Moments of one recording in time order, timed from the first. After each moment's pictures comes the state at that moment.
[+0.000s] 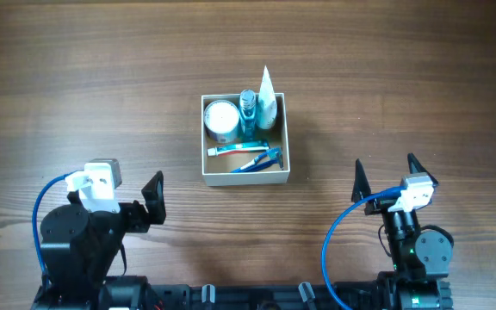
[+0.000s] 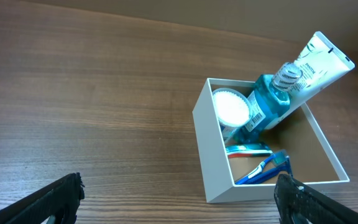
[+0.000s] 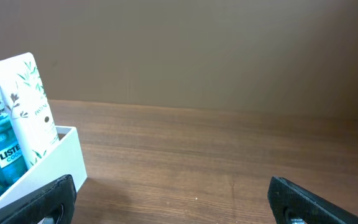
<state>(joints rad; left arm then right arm) -0.02 0.41 0.70 -0.78 0.14 -0.16 0.01 0.01 0.01 0.00 -0.10 -0.03</state>
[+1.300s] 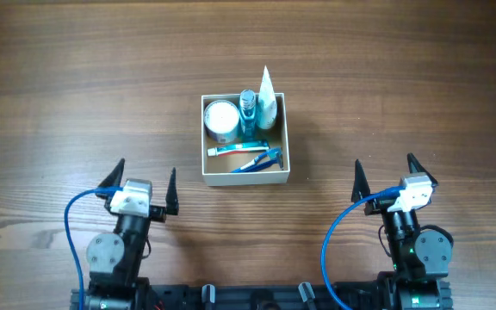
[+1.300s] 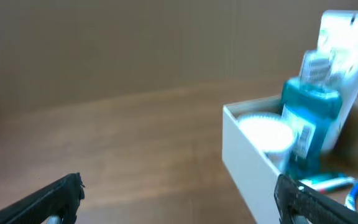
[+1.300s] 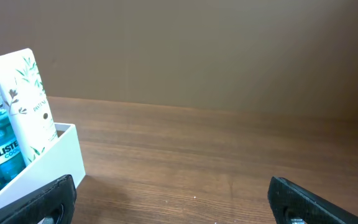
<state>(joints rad) -0.09 0.03 0.01 -0.07 0.05 0.09 0.01 0.02 0.01 0.00 -0.10 -0.05</state>
